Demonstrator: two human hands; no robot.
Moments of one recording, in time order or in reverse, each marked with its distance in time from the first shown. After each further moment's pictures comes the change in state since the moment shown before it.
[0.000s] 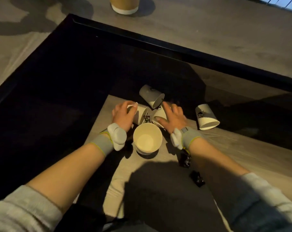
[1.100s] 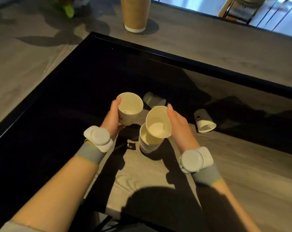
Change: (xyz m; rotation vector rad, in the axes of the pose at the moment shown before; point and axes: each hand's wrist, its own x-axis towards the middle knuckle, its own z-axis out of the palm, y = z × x) left_hand -0.057 0.009 -0.059 -0.771 -0.112 -0.110; right_hand -0.122 -0.082 -0.062 1.025 0.062 0.027
